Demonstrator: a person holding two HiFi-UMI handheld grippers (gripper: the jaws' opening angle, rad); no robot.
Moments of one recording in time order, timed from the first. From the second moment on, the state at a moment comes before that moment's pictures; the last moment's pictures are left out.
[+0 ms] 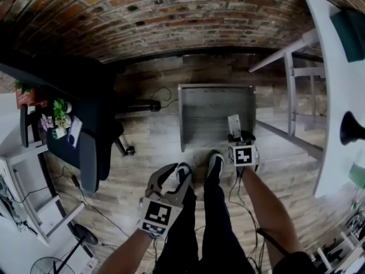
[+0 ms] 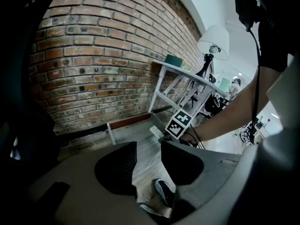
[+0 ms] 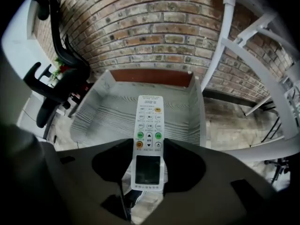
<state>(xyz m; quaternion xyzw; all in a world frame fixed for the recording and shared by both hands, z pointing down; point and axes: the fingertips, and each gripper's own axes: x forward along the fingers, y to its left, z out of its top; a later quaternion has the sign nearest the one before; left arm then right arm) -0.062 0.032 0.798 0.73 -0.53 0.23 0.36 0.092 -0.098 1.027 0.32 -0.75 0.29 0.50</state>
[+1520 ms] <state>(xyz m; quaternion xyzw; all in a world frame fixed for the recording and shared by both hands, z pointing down) -0.082 0.089 0.495 0.80 -0.53 0.15 0.24 0.246 -0.016 0.550 0.46 -0.77 0.25 0.37</state>
